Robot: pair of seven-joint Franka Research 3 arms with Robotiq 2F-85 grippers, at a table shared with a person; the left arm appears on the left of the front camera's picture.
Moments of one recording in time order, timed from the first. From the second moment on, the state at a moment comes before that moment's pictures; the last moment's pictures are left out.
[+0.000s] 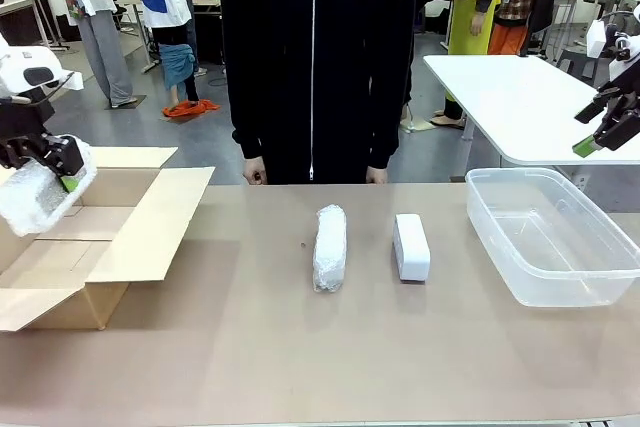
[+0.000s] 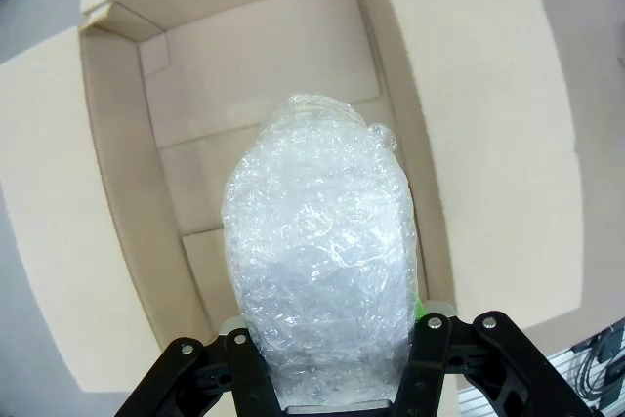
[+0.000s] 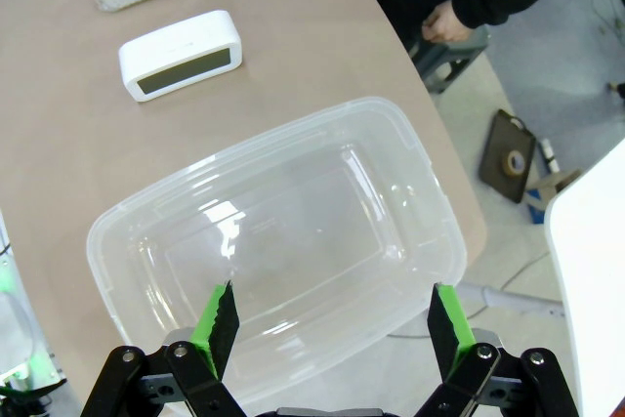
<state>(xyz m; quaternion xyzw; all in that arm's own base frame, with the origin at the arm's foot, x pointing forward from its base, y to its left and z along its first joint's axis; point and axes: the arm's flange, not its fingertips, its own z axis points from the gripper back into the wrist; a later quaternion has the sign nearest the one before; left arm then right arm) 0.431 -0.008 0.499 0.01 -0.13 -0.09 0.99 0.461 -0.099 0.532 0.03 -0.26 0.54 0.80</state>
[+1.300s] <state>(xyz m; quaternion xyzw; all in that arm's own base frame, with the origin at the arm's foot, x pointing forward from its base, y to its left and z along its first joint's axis) 0.467 0.020 0.443 0.03 -0.13 -0.07 0.99 0.461 -0.099 0.532 0.03 -0.26 0.54 0.80</state>
